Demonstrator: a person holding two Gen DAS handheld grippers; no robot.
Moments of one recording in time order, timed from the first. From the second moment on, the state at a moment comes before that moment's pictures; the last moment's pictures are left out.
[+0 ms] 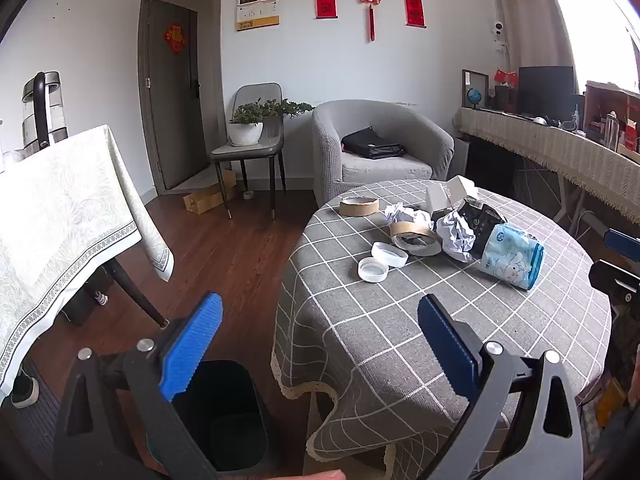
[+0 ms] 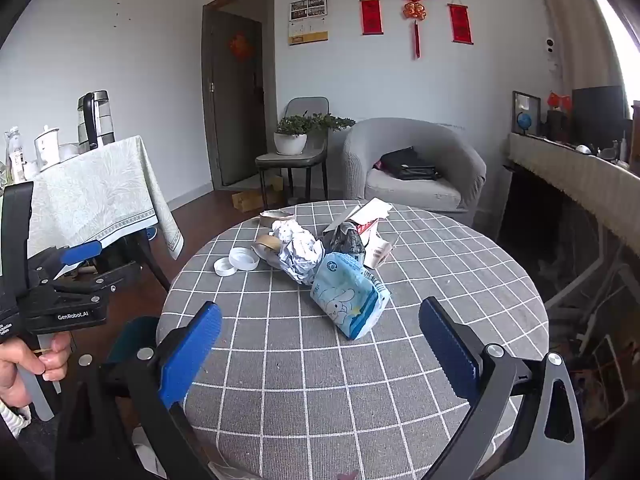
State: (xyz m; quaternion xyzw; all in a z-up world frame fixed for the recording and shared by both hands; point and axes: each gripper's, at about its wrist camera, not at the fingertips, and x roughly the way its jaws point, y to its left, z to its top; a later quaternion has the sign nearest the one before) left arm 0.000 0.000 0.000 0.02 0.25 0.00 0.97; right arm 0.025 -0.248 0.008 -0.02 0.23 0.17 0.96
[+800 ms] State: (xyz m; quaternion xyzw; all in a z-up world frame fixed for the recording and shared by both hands) left arm 0.001 0.001 -0.004 0.02 0.25 0.00 0.97; right arm 0.027 -0.243 0.007 -0.02 0.23 0.18 0.96
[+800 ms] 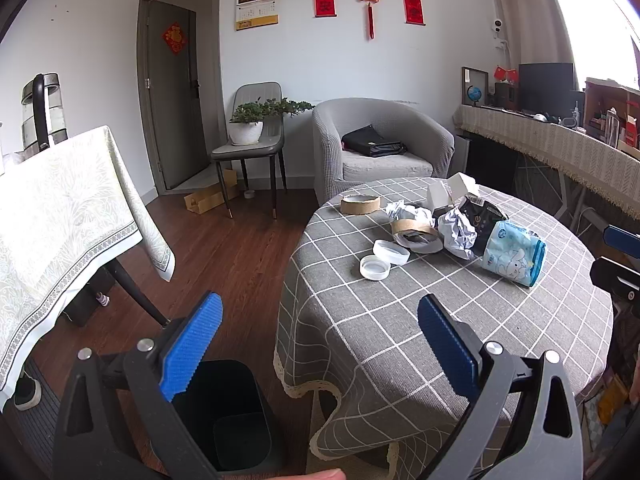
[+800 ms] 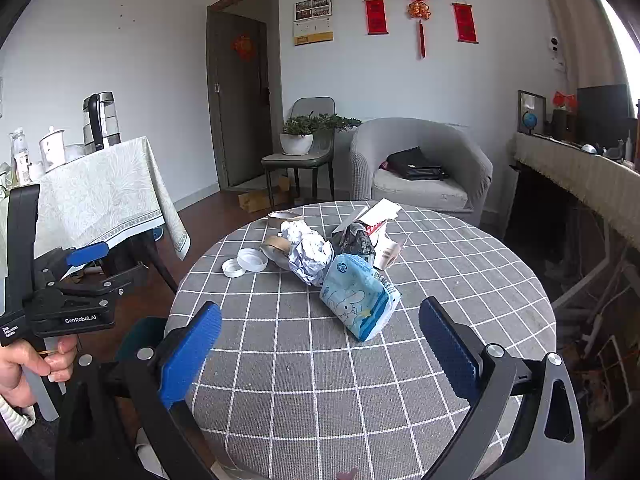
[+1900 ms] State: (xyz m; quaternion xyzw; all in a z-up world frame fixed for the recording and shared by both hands) left arm 0.001 0.001 -0.003 0.02 0.25 0.00 0.97; right arm 0.027 -0.242 0.007 -0.03 0.23 0.18 0.96
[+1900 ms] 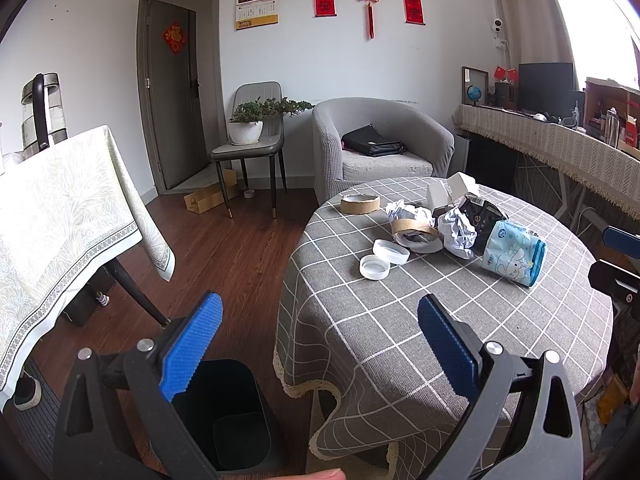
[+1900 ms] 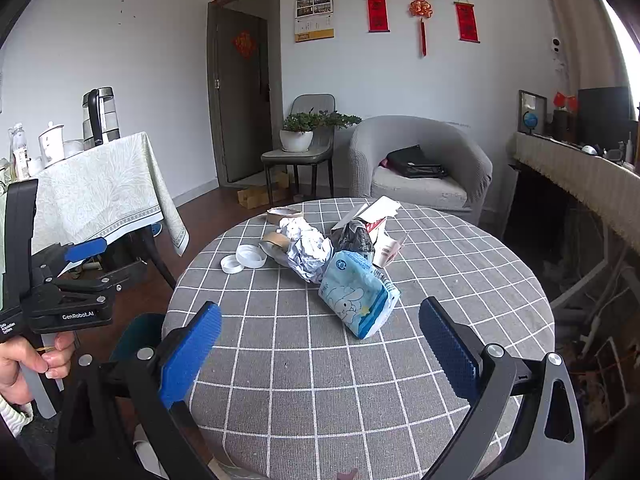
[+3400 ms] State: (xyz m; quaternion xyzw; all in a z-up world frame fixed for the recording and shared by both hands) left arm 0.001 -0.001 -0.003 0.02 0.25 0.00 0.97; right arm 0.027 -0.241 0.006 -0.02 0.23 0.18 0.96
